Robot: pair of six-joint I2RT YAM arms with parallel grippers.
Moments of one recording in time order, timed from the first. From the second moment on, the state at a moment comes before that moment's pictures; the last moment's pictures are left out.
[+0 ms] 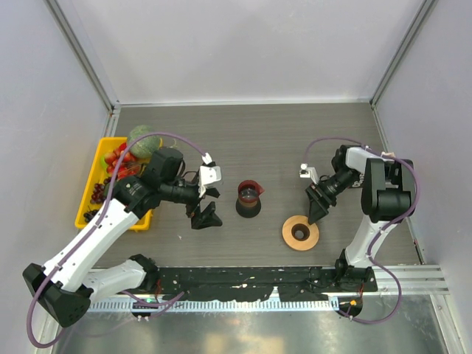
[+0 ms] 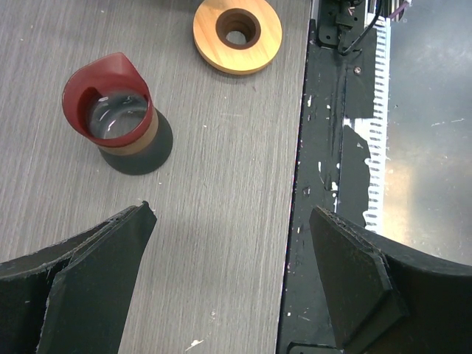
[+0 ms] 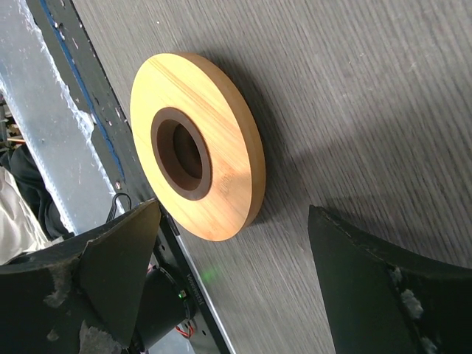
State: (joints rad) left arm -0.61 1.03 1.09 -0.79 0.73 0.41; right arm -0.06 1.86 1.10 -1.26 -0.70 -1.05
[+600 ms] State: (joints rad) left arm -0.61 1.04 1.07 -0.78 0.74 0.41; right arm -0.02 1.89 1.09 -1.28 -0.75 -1.07
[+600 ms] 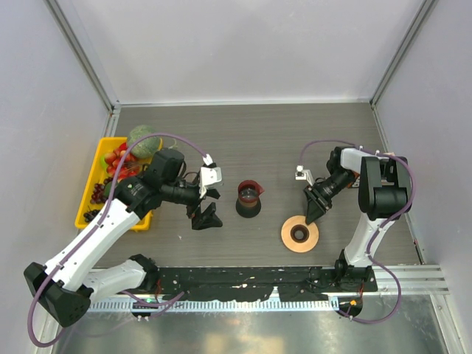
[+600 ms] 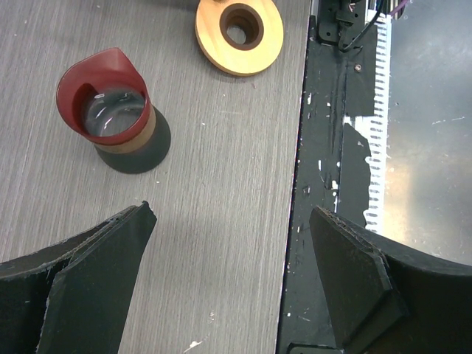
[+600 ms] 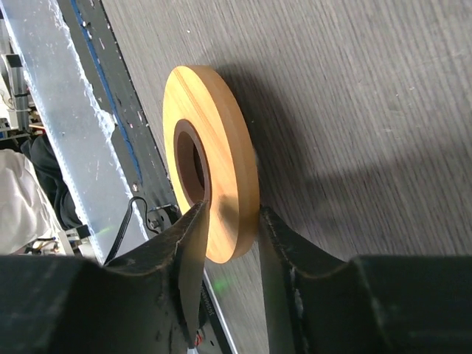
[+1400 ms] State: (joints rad) left arm -0.57 0.97 1.04 -0.78 0.74 0.40; right arm -0.02 1.63 1.16 -1.33 -0.88 -1.13
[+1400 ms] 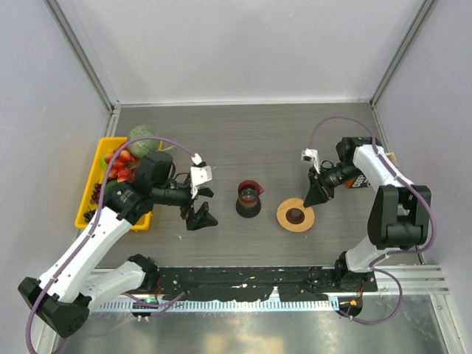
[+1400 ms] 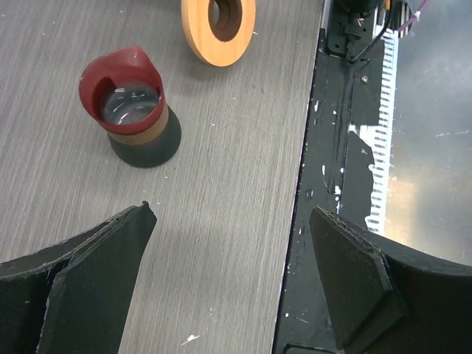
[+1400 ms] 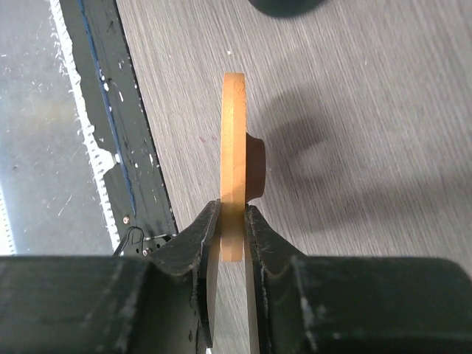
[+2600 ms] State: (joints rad) left arm -0.59 1.10 0.91 -0.11 0.99 -0.28; right arm 0.25 1.27 1.31 -1.12 -1.33 -0.40
